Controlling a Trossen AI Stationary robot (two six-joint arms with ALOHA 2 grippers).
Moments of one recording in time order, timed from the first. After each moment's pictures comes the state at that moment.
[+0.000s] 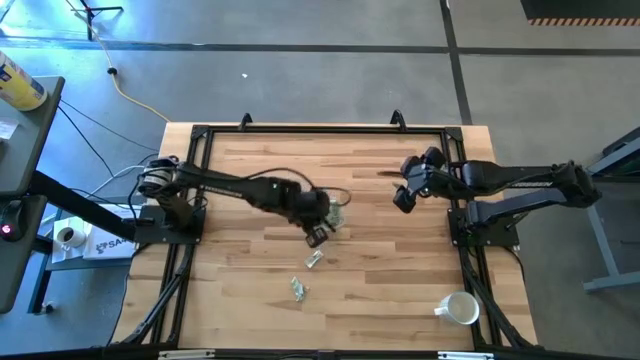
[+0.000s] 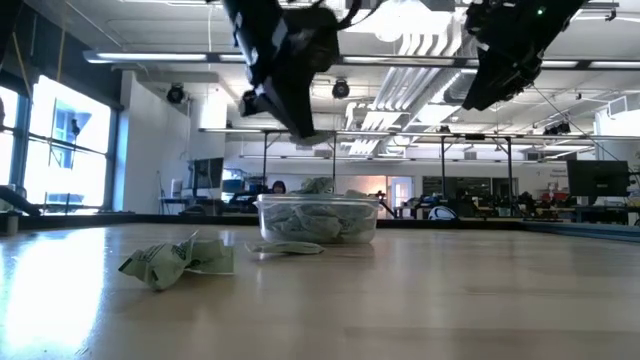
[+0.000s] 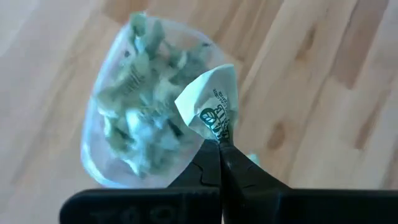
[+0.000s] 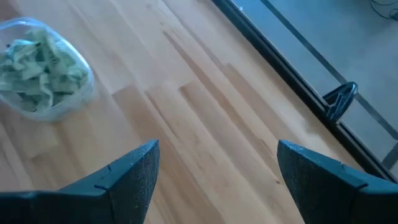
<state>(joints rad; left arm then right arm) -0.06 1.75 1.38 -0.71 -0.08 -0.55 -0.04 1.00 0.88 -0.83 0.52 0.39</state>
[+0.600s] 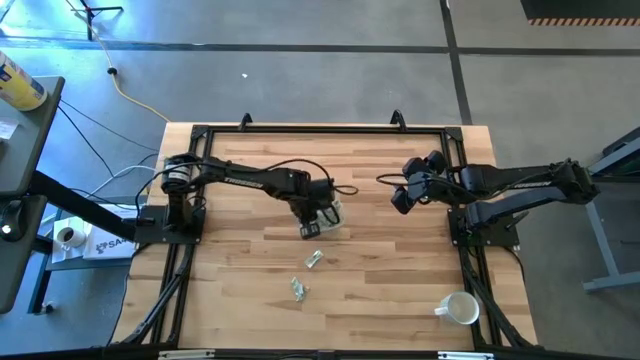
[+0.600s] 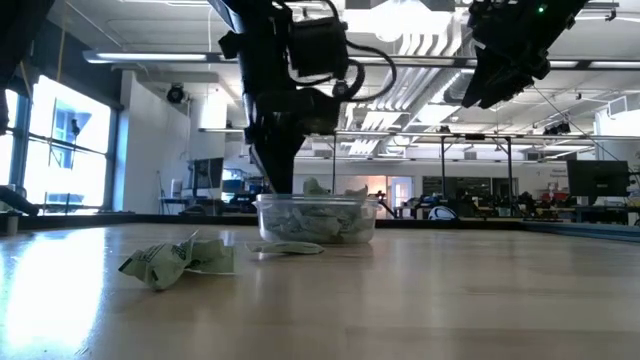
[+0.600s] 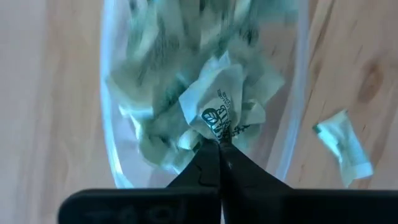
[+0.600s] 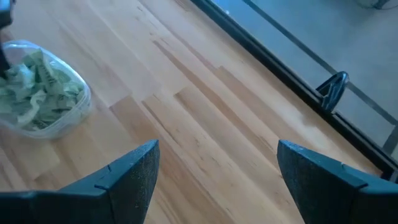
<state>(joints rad) 0.08 1.90 1.37 -0.75 0.07 -0.18 0.03 1.02 0.88 -0.85 0.61 0.55</state>
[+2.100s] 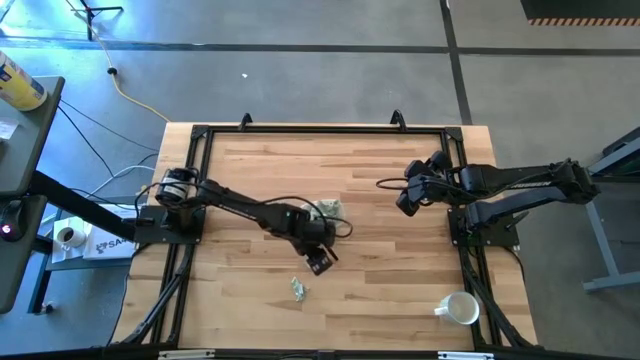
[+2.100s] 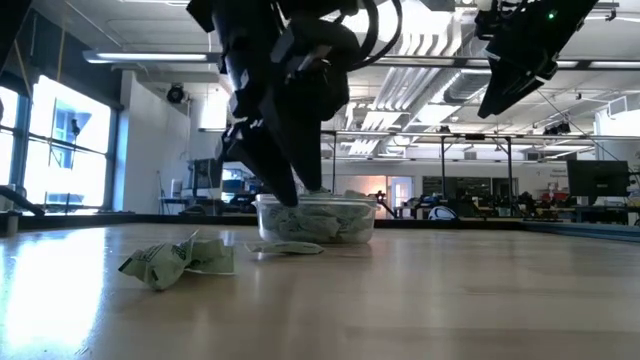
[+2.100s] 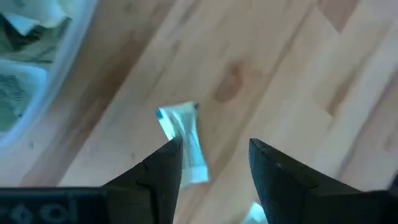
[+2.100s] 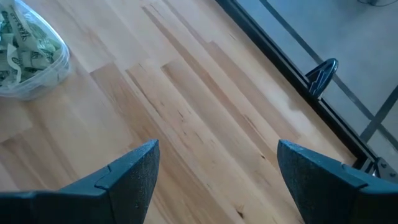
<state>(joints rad) -0.18 1.90 1.34 -0.57 0.09 -0.81 0.03 1.02 0.88 -0.96 0.60 0.52</state>
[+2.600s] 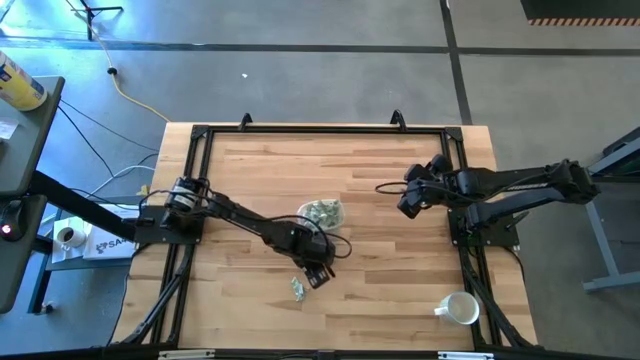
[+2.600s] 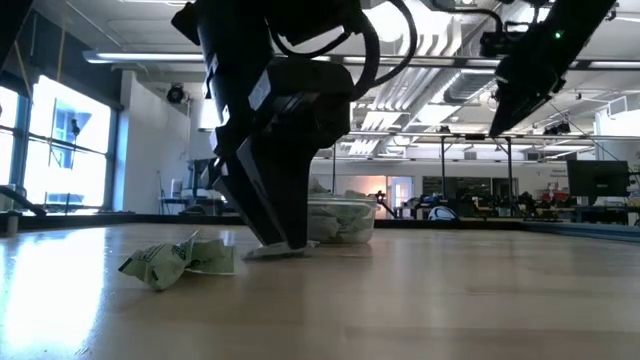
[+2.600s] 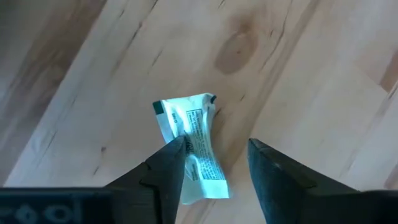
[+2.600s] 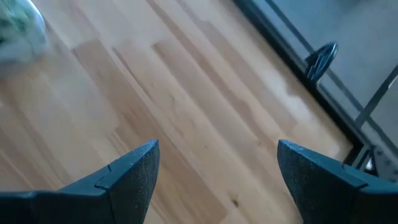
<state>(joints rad) -0.26 2.01 1.34 -0.54 0.02 -0.82 0.03 1.02 0.81 -0.96 0.61 0.54</state>
